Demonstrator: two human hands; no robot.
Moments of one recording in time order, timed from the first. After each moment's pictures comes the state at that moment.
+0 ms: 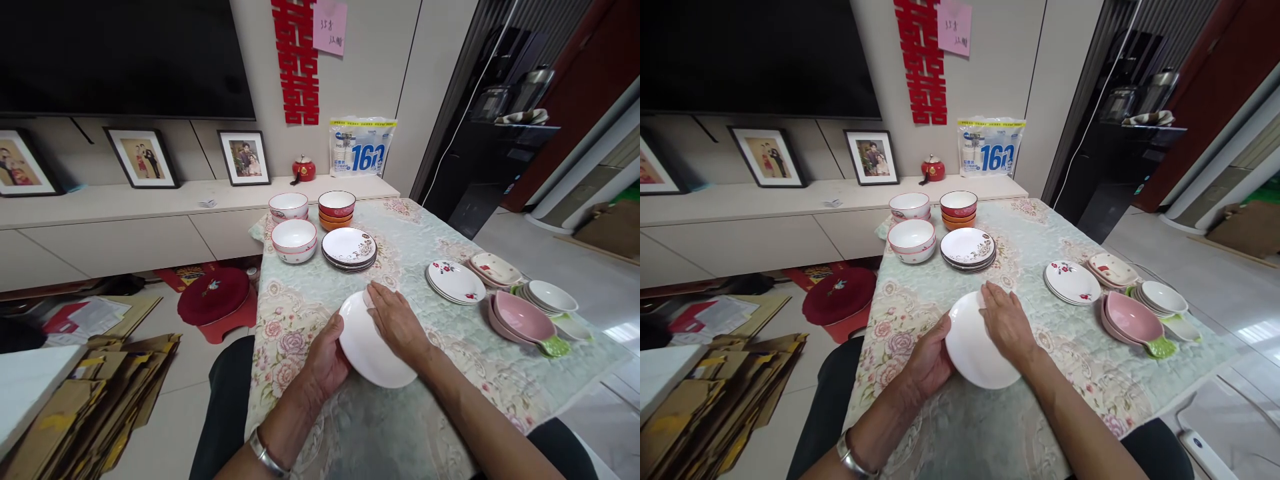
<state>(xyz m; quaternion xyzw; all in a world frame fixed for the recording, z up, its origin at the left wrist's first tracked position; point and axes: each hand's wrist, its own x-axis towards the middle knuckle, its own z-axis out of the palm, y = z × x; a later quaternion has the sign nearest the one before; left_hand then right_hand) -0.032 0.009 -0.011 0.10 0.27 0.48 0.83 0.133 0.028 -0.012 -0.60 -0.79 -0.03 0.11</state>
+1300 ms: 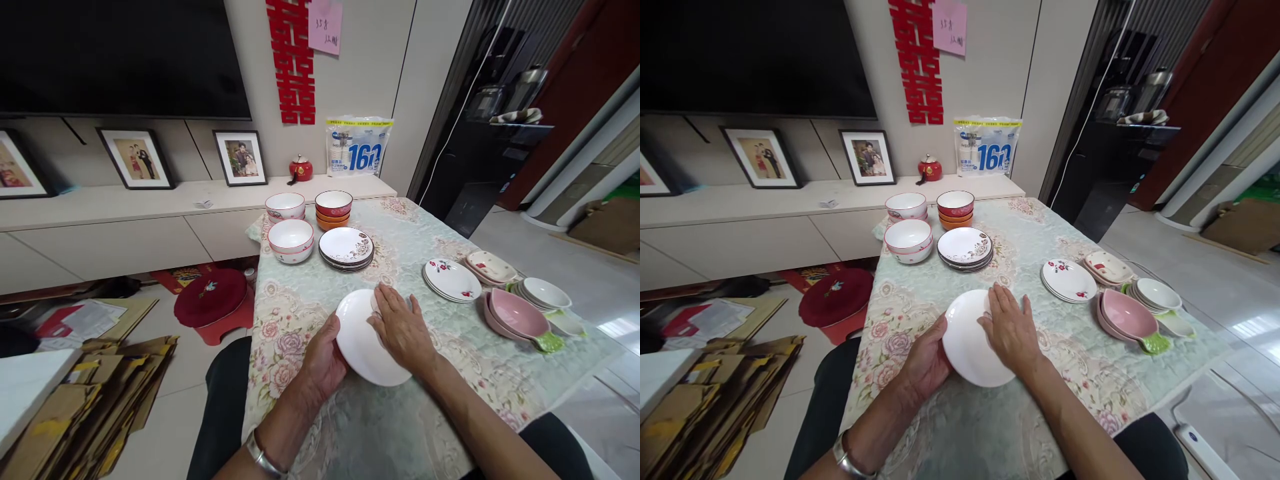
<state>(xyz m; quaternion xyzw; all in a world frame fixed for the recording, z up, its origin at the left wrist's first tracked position) -0.030 0.009 -0.010 0.09 0.29 0.49 0.81 0.138 0.010 -0.018 -0.64 -0.76 -0.08 0.10</state>
